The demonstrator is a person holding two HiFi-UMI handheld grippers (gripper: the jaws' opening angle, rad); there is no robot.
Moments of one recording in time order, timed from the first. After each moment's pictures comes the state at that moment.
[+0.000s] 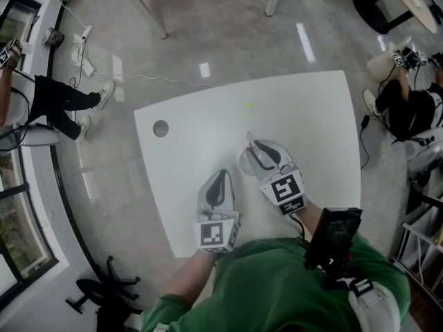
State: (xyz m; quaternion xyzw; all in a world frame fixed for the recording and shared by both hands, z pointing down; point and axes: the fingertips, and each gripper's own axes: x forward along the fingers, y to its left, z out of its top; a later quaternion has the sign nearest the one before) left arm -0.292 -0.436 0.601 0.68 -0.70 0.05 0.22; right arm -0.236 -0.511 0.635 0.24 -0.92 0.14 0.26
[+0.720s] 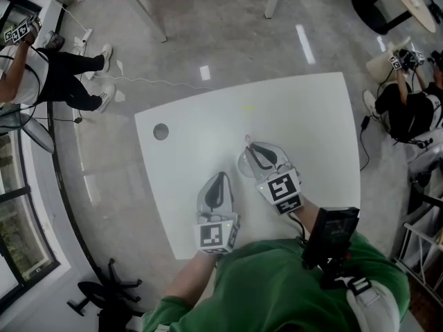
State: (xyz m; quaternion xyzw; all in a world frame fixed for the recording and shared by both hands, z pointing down) left arm -0.294 -0.434 0.604 0.68 -0.70 0.05 0.21; right arm -0.240 -0.514 0.637 0.24 -0.92 0.13 0.27
